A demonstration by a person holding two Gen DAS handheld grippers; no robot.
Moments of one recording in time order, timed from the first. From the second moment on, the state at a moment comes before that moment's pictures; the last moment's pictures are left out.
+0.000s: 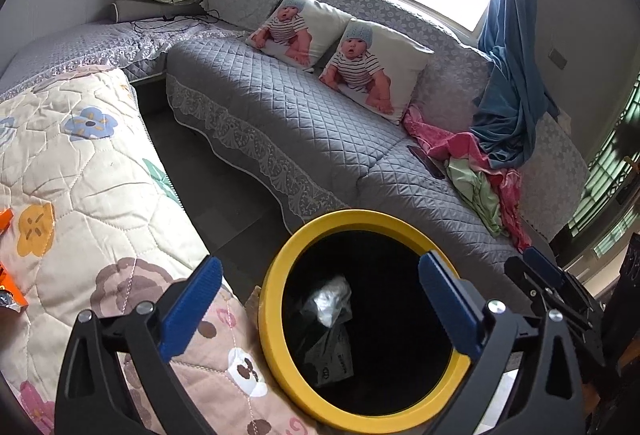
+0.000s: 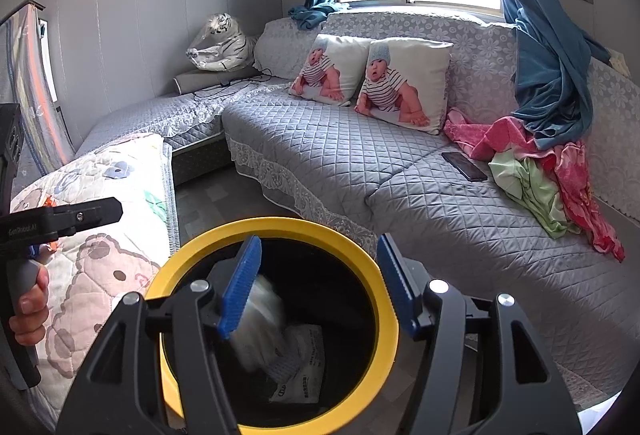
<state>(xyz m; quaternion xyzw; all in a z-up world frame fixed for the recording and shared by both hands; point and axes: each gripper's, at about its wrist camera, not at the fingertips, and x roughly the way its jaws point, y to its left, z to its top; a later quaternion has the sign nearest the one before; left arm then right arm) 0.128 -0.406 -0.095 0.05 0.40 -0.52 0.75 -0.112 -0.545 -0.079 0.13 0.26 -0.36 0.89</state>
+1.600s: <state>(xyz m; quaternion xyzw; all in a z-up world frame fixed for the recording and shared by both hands) 0.146 0.024 -0.073 -0.05 0.30 -0.23 0.92 0.083 -0.302 -0.080 -0.02 0.25 -0.01 0.97</state>
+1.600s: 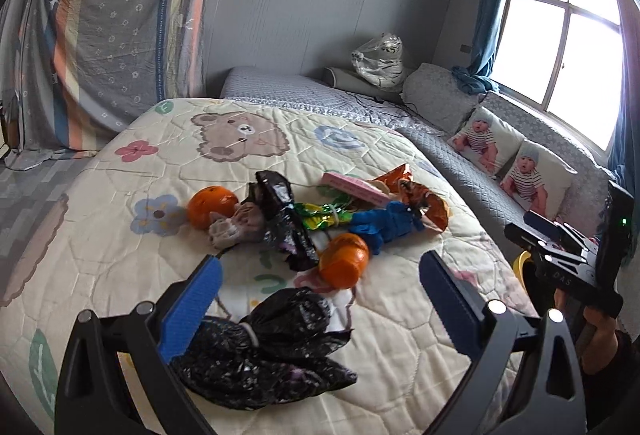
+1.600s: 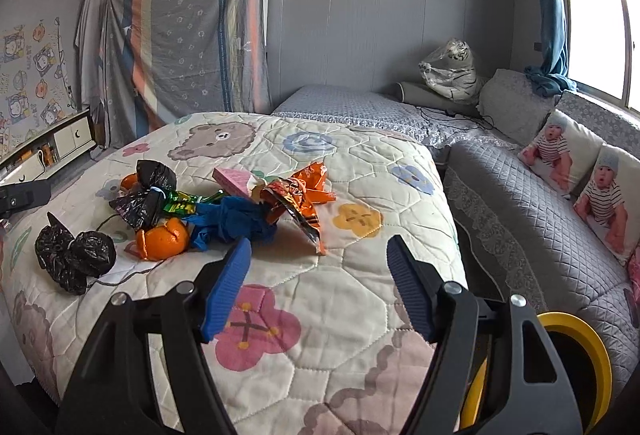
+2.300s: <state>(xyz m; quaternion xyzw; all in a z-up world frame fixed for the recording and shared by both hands) 0.136 0.072 -0.122 -0.05 0.33 -0.15 0.93 0.157 -0.277 -0.098 -0.02 0.27 0.04 0.96</state>
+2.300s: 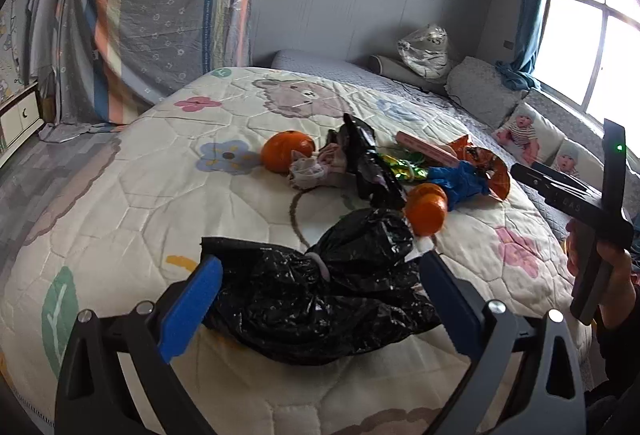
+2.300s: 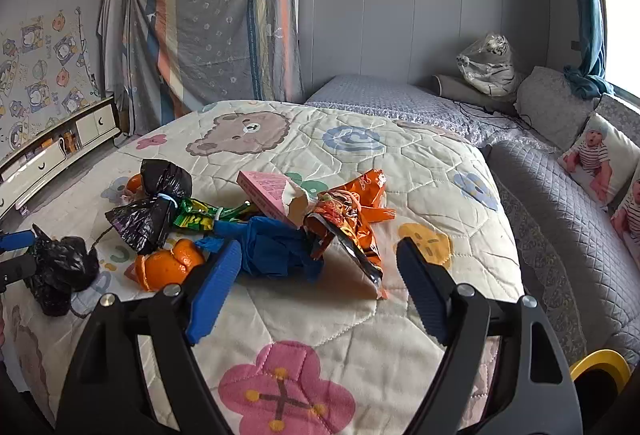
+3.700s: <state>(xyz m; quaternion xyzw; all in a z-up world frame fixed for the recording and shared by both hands) 0.183 0.053 -0.111 -0.02 0.33 -0.18 0.93 0.227 -0.298 -0.106 -0.01 0.32 0.00 0.95</state>
